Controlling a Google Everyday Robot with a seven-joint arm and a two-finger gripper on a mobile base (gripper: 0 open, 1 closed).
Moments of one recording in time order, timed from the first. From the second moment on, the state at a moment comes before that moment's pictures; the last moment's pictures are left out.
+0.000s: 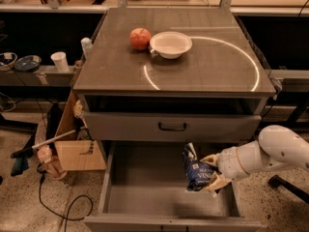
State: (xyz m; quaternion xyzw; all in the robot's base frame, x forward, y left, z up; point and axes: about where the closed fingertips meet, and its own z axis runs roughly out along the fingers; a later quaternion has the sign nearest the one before) arm 0.452 -0.175 0.566 -0.66 0.65 0.22 0.29
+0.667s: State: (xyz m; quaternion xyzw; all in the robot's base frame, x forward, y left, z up) arm 0.451 -0.172 0.558 -0.66 0.65 0.23 0.29
